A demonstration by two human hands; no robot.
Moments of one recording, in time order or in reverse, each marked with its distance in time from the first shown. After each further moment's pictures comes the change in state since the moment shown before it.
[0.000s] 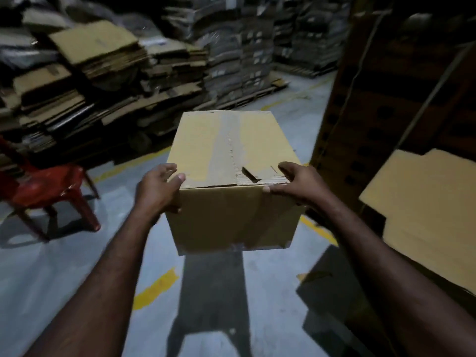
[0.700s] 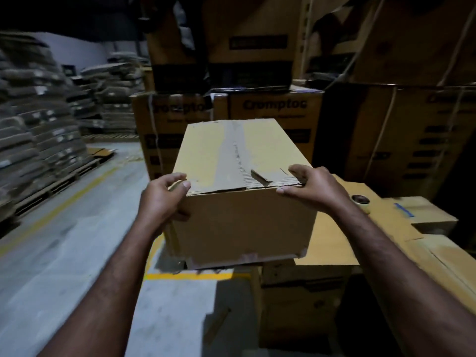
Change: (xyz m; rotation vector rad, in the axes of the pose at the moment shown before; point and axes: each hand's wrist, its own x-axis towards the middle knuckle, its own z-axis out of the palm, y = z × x) left_hand -0.107 0.230 0.295 -0.237 -0.726 0.427; right_hand -0.225 0.164 -0.277 -0.229 0.712 0.535
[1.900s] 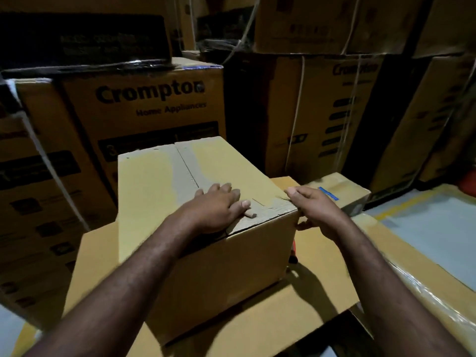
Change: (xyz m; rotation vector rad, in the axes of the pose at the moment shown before) left_hand 0.191 0.030 0.423 0.932 -1.079 0.620; right_hand 0.172 0.254 -0.011 0.597 0.045 0.515
